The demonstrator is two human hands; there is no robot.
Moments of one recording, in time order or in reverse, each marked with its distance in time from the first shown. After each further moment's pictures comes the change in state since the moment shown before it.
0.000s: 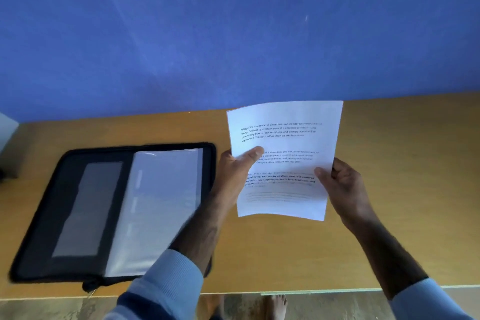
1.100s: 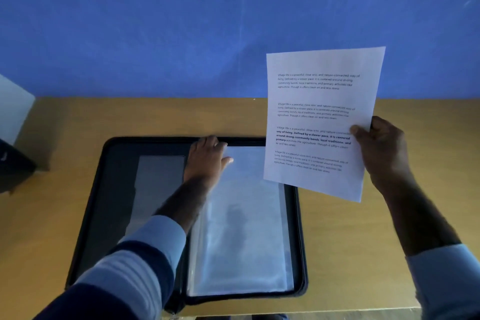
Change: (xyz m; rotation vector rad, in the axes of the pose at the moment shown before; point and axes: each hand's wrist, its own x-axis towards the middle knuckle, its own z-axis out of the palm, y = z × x) left_hand 0.123 -0.074 -0.330 1.461 0.031 0.318; right_hand 0.082 -0.040 0.220 -0.268 0.189 -0.109
